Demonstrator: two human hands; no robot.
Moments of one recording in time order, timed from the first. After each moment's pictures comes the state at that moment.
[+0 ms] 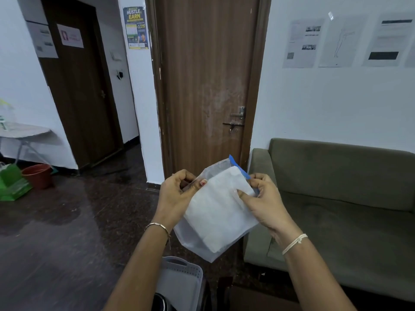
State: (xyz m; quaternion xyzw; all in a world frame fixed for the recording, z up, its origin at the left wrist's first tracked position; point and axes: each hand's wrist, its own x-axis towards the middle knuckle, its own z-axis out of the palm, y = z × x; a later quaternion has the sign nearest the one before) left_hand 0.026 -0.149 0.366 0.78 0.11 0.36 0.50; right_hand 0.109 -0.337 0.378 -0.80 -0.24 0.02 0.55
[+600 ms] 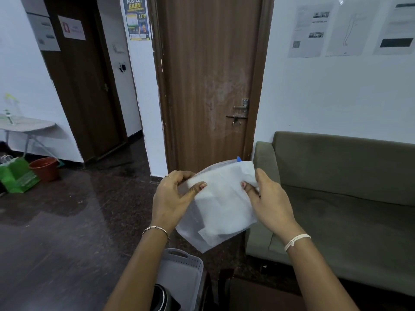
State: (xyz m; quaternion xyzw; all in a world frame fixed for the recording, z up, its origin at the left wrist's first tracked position) left_hand 0.026 -0.150 0.341 0.83 0.14 0.41 0.36; right_hand 0.124 -0.353 0.359 -0.86 -0.33 -0.15 0.37
